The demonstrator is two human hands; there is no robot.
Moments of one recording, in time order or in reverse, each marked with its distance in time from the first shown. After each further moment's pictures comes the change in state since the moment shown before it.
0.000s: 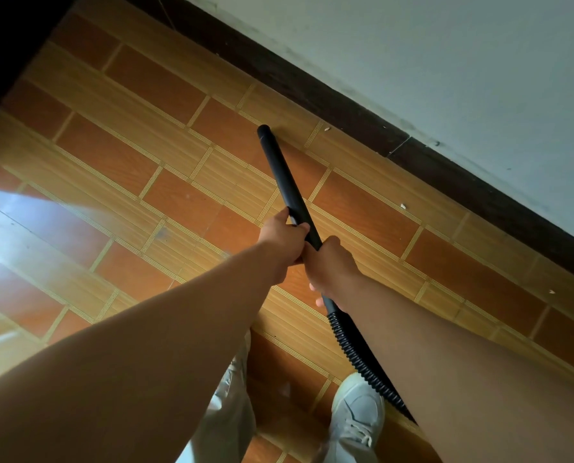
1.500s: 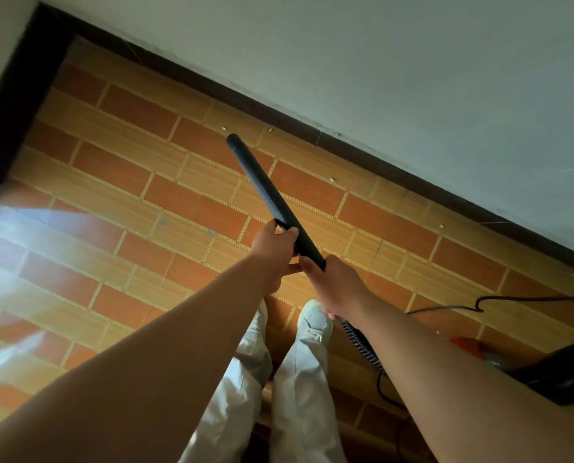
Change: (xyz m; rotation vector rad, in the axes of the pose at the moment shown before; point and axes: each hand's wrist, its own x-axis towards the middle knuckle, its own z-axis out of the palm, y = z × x) left_hand -0.230 0.015 0.050 -0.080 -0.102 -0.071; right_hand -0.238 0.081 -0.103 -0.020 -0.017 -0.060
